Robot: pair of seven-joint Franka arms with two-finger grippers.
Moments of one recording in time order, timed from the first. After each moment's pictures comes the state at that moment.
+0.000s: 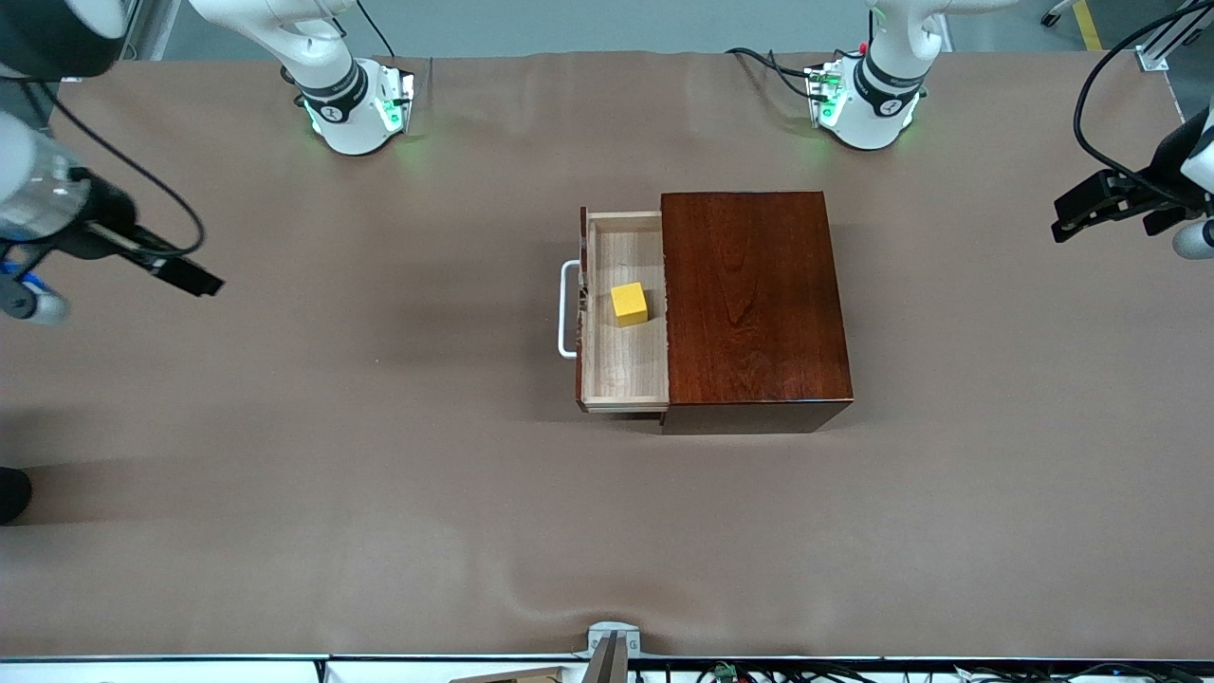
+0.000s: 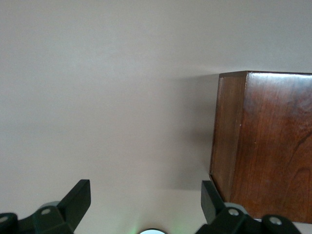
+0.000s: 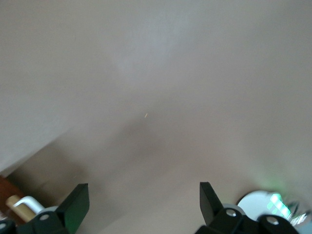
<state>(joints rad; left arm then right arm) -0.02 -0.02 -0.04 -1.52 0.04 1.46 -0.09 0.17 0.10 -0.04 -1.48 0.08 1.45 0.81</state>
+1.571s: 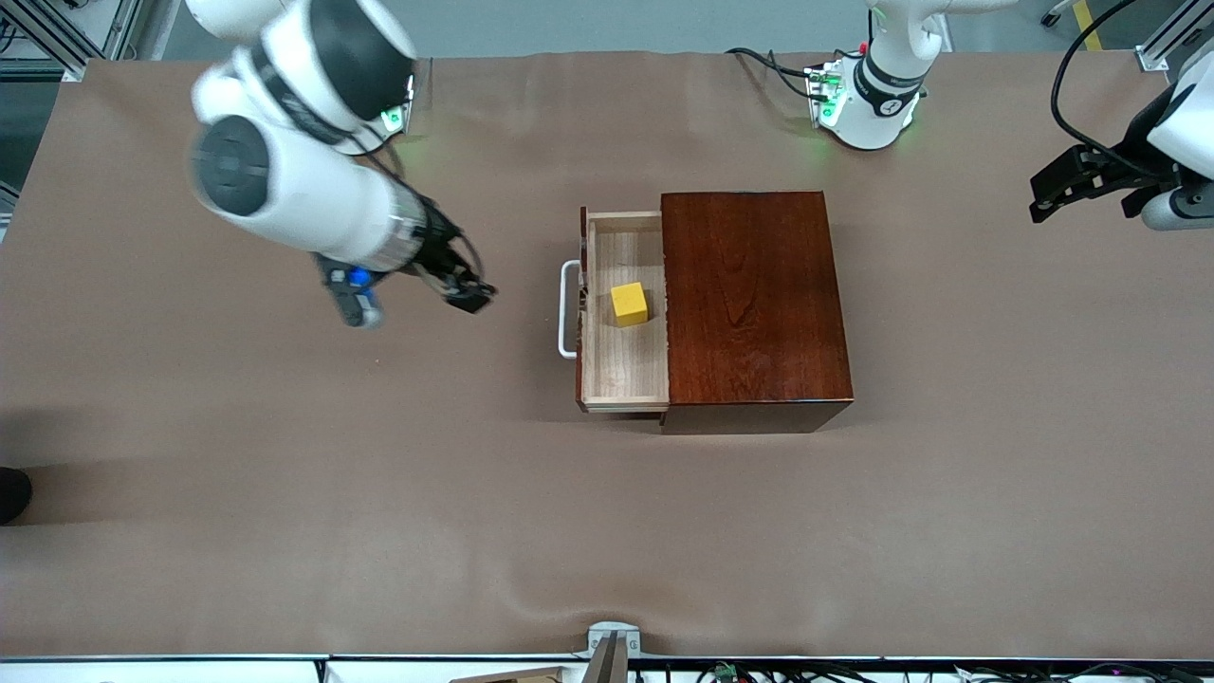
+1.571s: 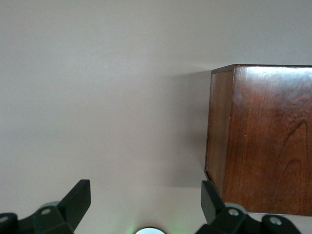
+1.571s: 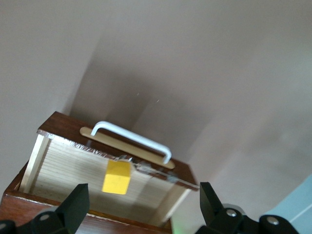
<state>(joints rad) -0.02 -0.05 -0.08 -1.54 0.04 1.46 -0.12 0.53 0.30 -0.03 -1.48 0.36 1.70 1.53</state>
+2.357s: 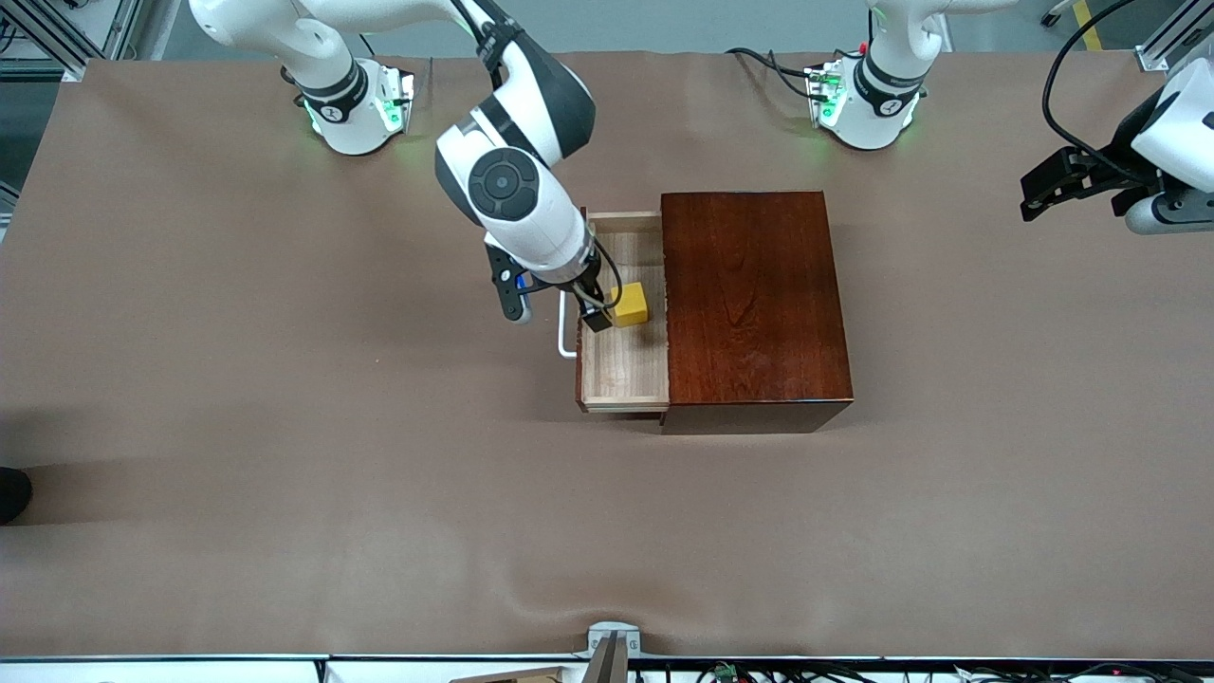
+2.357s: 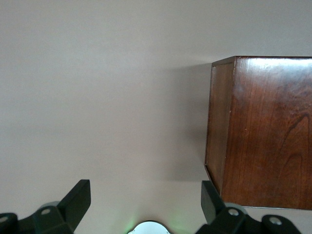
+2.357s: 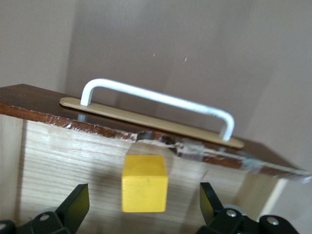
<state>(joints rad) -0.02 -0.05 -0.09 -1.55 0.04 1.44 -0.12 0.77 0.49 -0.04 -1.54 0.29 2.09 1.93</state>
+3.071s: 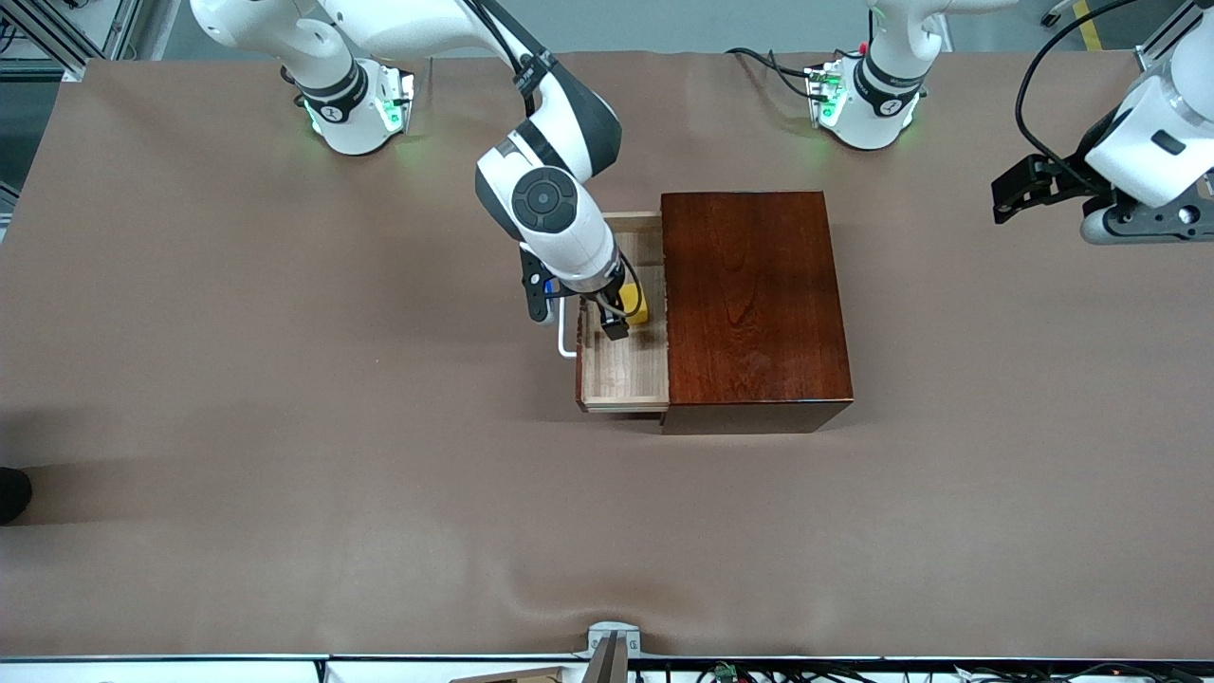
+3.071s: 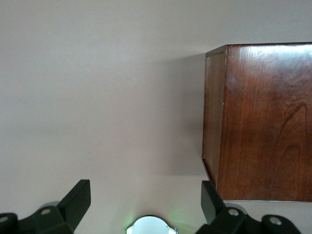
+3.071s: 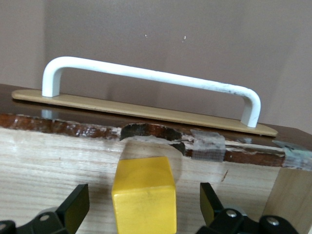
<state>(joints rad) -0.03 -0.02 -0.12 -1.55 0.04 1.42 -0.13 0.81 0.56 -0.04 -1.54 0.29 2.17 2.03</state>
